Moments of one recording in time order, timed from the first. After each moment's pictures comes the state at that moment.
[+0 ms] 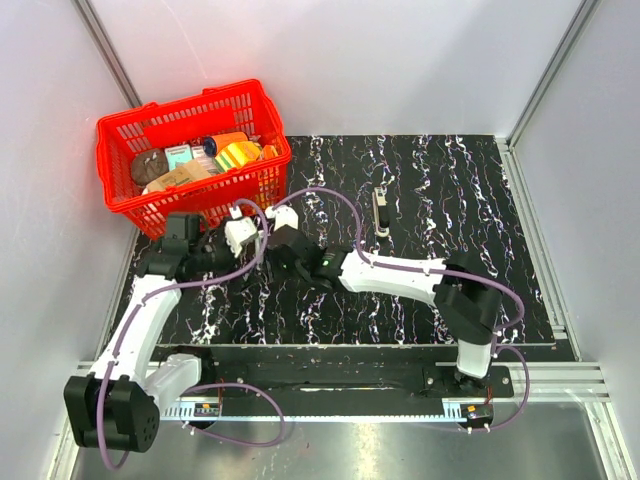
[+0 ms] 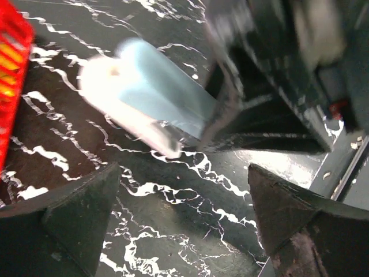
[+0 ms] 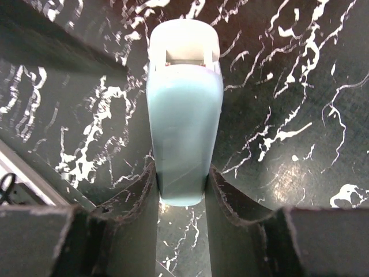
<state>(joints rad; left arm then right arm) -0.09 0.98 0.74 -0.65 0.73 0.72 1.12 1.83 1.36 -0.11 0.24 0.60</state>
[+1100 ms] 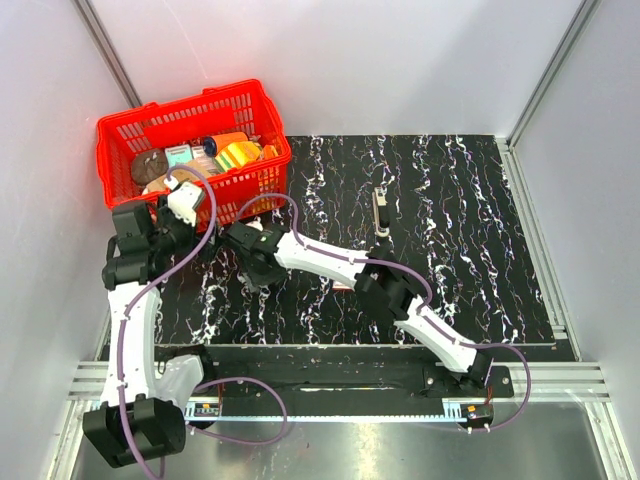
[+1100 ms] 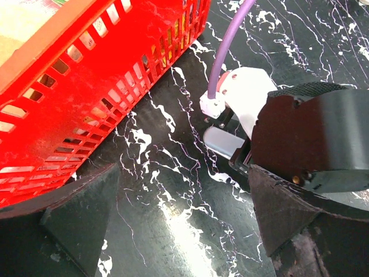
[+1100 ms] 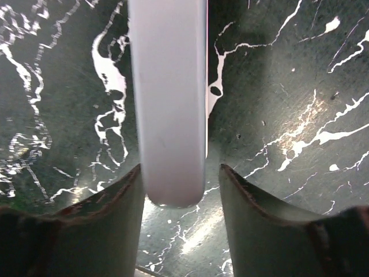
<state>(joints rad) 0.21 0.91 0.92 -0.62 0.59 0.44 1.11 2.50 2.29 -0.96 0.11 0.58</state>
